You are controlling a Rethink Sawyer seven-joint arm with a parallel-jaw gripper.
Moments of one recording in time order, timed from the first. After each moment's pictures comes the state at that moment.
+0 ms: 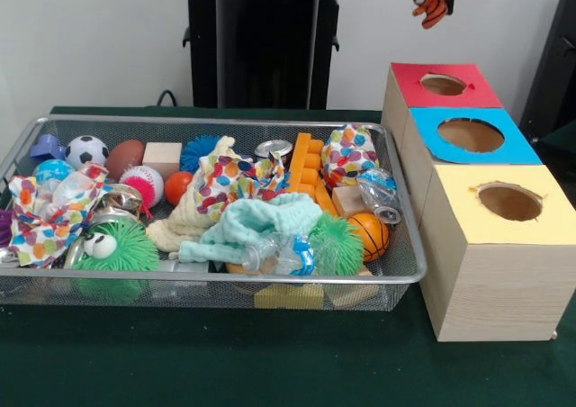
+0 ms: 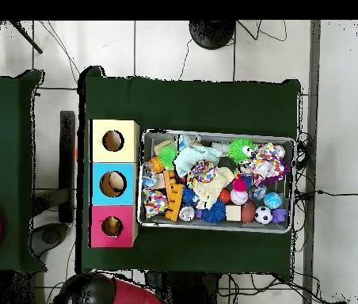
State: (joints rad) arm 0.01 -0.91 0.20 2.54 0.57 0.48 2.45
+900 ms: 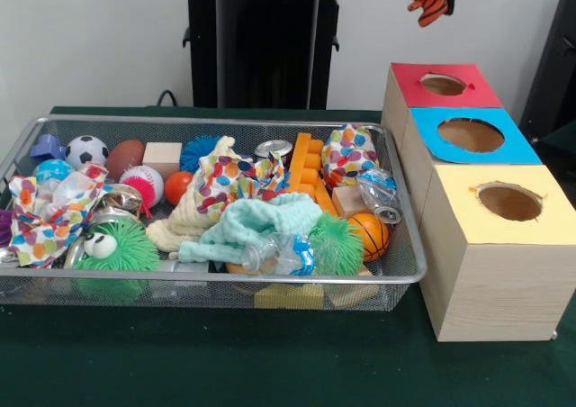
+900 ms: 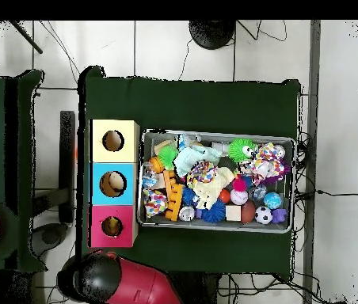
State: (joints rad) arm 0.08 -0.98 -0.02 2.31 0.44 0.61 2.53
